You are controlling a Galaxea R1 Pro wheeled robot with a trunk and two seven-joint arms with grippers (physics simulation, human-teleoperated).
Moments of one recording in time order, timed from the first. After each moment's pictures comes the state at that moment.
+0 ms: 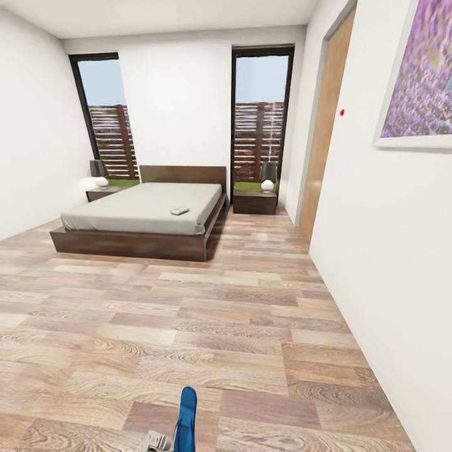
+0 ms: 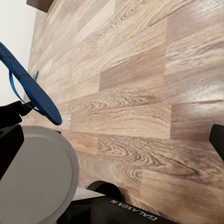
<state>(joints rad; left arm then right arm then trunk) -0.37 0.09 -0.11 -0.23 0.22 -0.01 -0.94 0.00 -0.19 -0.43 -0.49 -0.18 0.18 1.19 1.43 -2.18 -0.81</state>
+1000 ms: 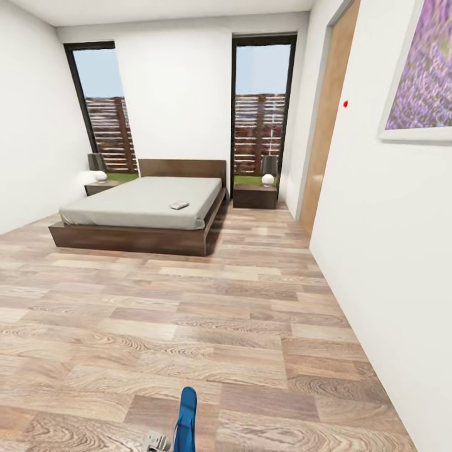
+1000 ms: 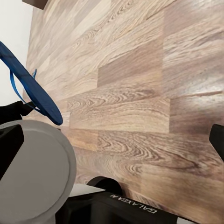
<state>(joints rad) -0.37 0.09 -0.11 -0.23 0.22 -0.01 -0.94 0.00 -0.19 -0.43 -0.49 -0.18 0.18 1.19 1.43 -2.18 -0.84</state>
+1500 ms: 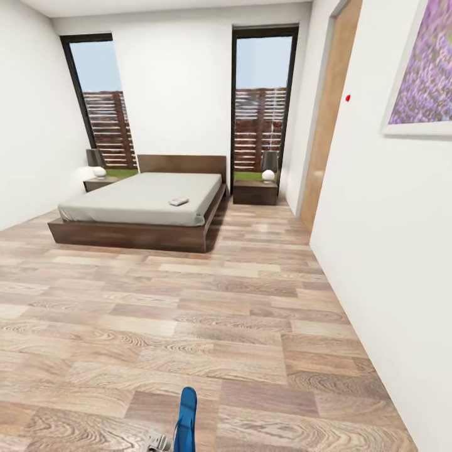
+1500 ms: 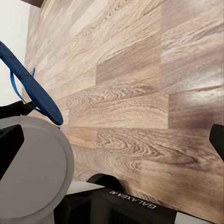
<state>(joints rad) -0.37 0.09 -0.11 -0.23 0.22 -0.01 -0.94 0.00 -0.19 -0.43 -0.49 -0.18 0.18 1.19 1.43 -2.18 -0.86</state>
